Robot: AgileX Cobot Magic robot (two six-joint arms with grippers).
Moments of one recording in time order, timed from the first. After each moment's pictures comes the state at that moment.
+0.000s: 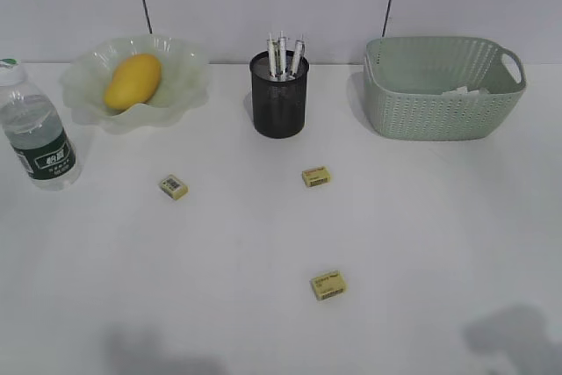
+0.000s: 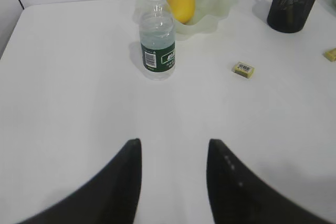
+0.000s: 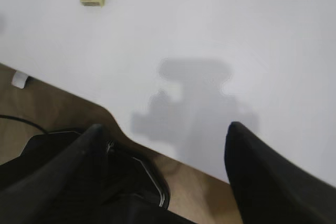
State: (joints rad) left arm -0.10 -0.01 -0.53 -0.02 1.07 0.01; right arm 0.69 0.31 -0.55 -0.10 1.16 0.26
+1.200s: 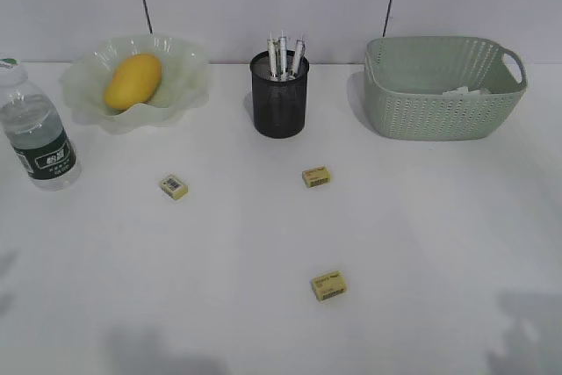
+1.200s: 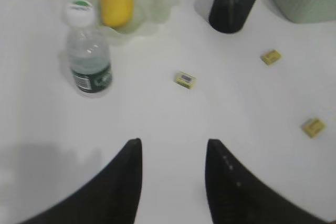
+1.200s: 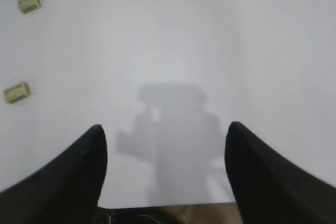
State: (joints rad) left arm -0.10 0.48 -0.71 -0.26 0.92 0.17; right arm 0.27 0.31 -0.55 -0.11 1.06 0.33
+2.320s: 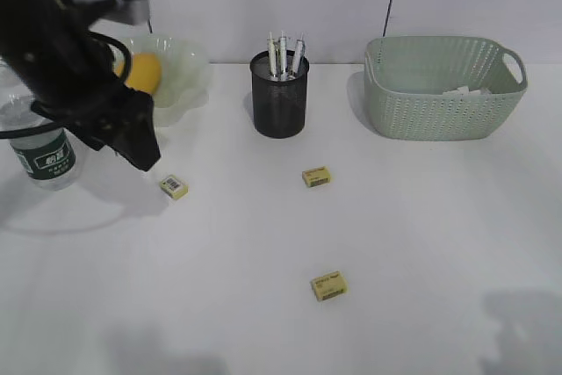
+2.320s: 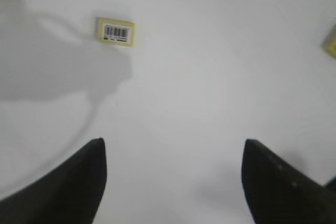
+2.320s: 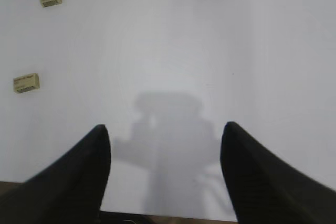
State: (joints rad) left arm -0.41 1.64 -1.26 -0.19 1.05 0.24; right arm 0.27 0.31 -0.55 -0.07 1.02 0.19
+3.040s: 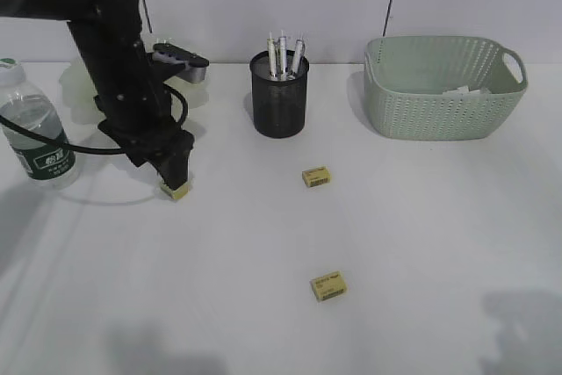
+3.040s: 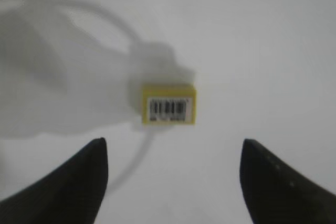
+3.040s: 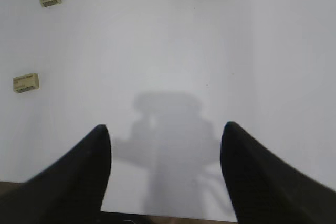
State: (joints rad) left arm -0.41 2.08 -1.54 -0.07 1.05 0.31; right arm 0.27 0.31 -0.55 -0.07 1.02 0.18
